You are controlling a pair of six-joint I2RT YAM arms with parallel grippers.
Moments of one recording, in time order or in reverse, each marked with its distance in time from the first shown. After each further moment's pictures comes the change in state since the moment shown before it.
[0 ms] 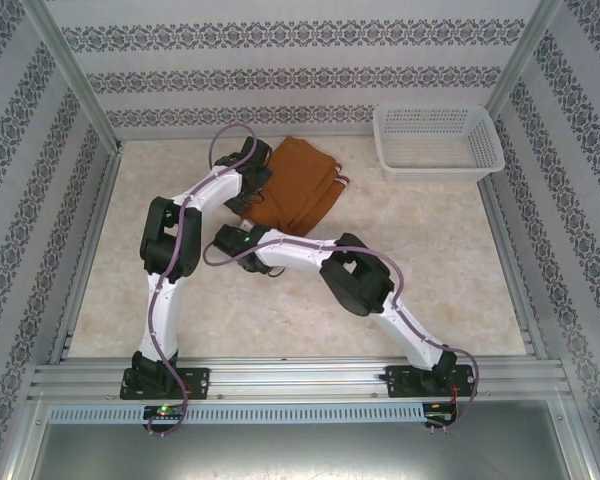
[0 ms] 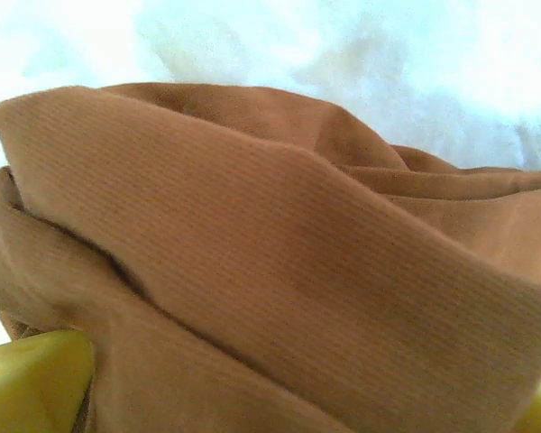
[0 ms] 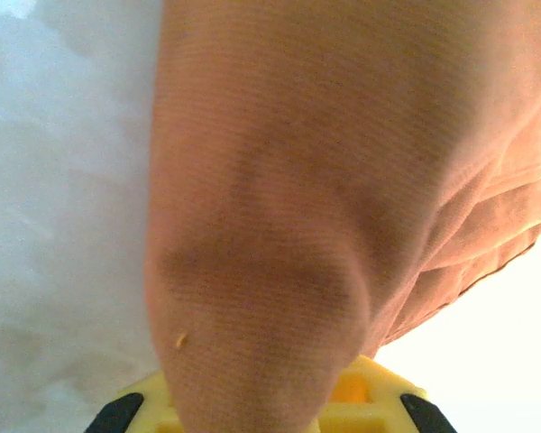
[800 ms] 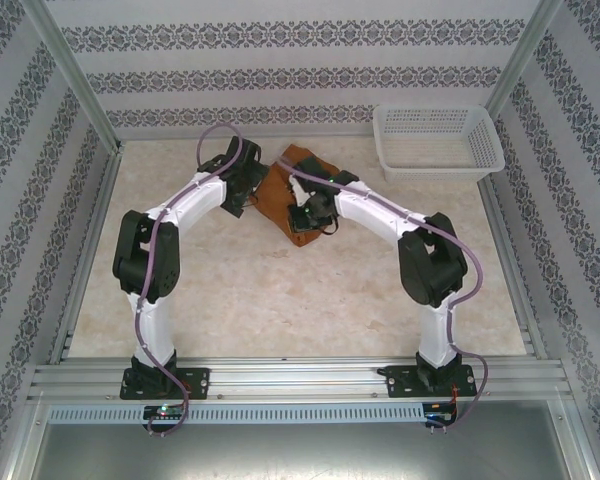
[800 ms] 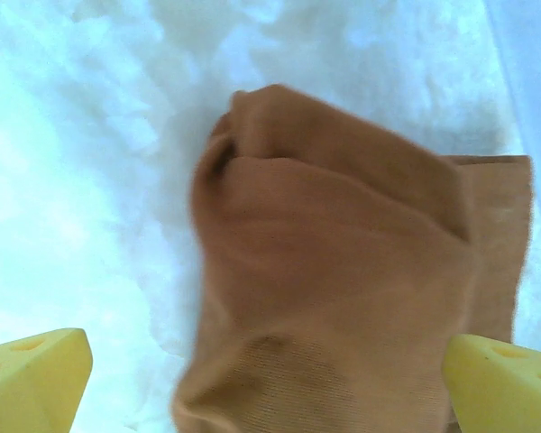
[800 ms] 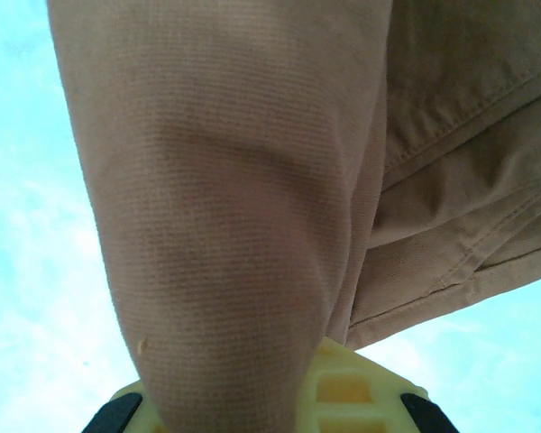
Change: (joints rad) left arm -0.005 -0.260 -0.245 0.083 0.102 -0.022; right arm -0.397 -0.365 -0.227 0.082 -0.960 0.283
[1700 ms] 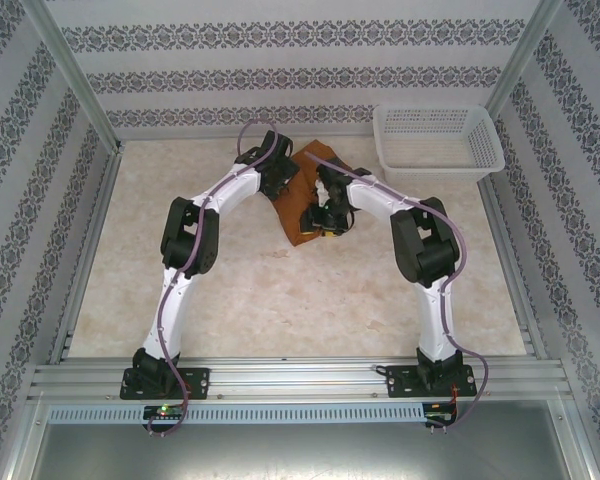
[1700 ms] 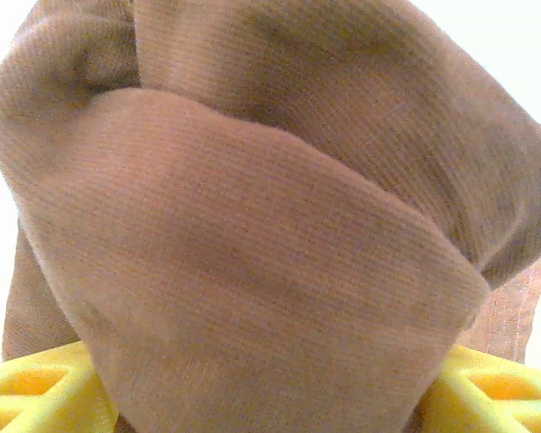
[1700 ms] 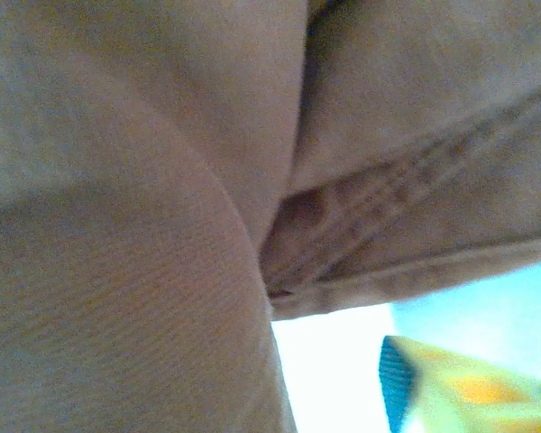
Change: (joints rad) left arm -0.064 0.425 0.488 -0.001 0.097 0.068; right arm -0.117 0.150 0.011 -0.051 -0.025 0.029
